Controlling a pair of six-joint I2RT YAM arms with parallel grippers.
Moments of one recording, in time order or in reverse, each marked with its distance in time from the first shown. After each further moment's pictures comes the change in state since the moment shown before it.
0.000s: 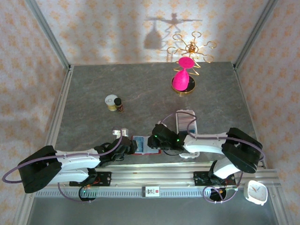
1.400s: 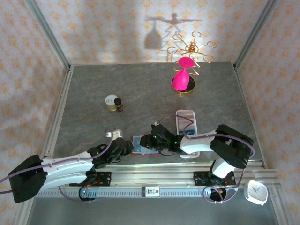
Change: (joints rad) left arm -0.005 -0.213 -0.009 -0.229 -0.069 -0.126; right arm 0.000 0.116 -0.032 0.362 -0.148 0.122
